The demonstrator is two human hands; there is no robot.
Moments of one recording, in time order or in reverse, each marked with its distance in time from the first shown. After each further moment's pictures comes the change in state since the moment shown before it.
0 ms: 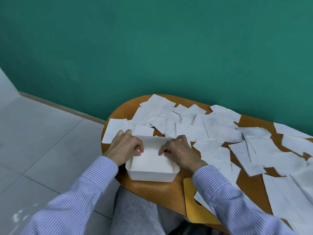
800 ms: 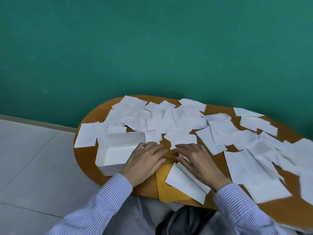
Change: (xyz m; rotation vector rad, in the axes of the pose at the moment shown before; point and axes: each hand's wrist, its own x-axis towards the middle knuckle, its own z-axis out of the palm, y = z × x) left_hand -0.030 0.152 0.039 0.039 0.270 0.511; right_hand -0.168 0.069 -0.013 -0.057 0.223 0.195
